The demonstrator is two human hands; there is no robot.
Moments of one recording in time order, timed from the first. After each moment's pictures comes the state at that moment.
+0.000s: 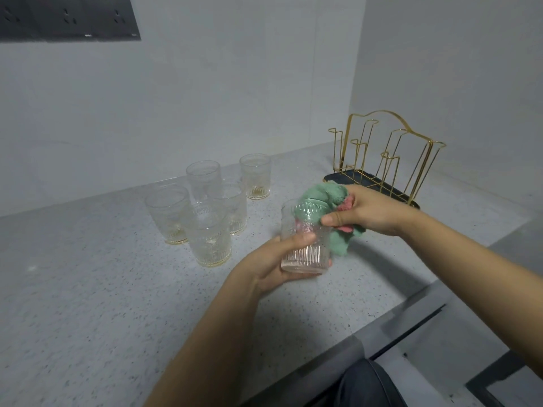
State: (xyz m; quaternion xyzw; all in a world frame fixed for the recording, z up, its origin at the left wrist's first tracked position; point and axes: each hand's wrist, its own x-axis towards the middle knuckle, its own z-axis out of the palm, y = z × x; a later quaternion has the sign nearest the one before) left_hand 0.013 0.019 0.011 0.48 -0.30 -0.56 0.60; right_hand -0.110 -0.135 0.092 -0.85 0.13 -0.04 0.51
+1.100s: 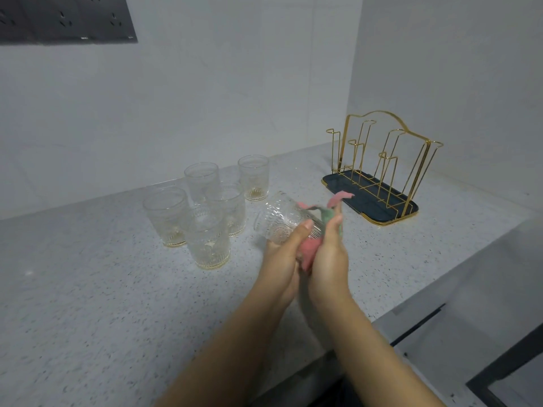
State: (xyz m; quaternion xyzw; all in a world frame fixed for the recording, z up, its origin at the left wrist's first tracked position) left_hand -0.019 -0.003 0.001 0.44 -0.15 -0.41 0.78; right_hand -0.076 -0.022 0.031 -0.49 0.35 -0.42 0.68
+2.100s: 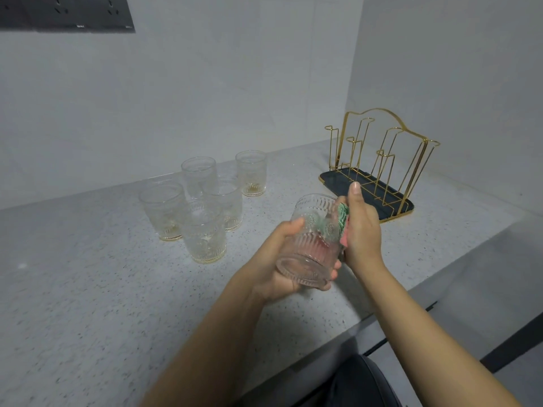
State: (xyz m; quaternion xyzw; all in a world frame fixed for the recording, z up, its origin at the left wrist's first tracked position) left_hand -0.009 0.023 0.021 0.35 -0.31 -0.65 0.60; right_hand -0.104 -0.075 0.051 -0.64 0.24 -0.48 0.55
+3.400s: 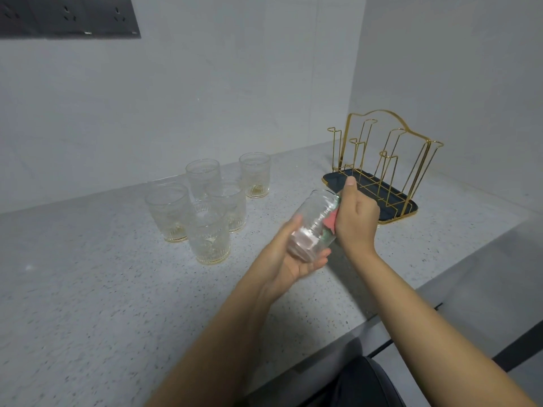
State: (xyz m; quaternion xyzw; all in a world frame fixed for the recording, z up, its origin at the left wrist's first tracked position) left_hand -0.010 0.009 0.006 0.40 -0.16 -0.54 0.72; right_hand -0.078 -0.100 0.039 -0.69 0.30 -0.55 0.37
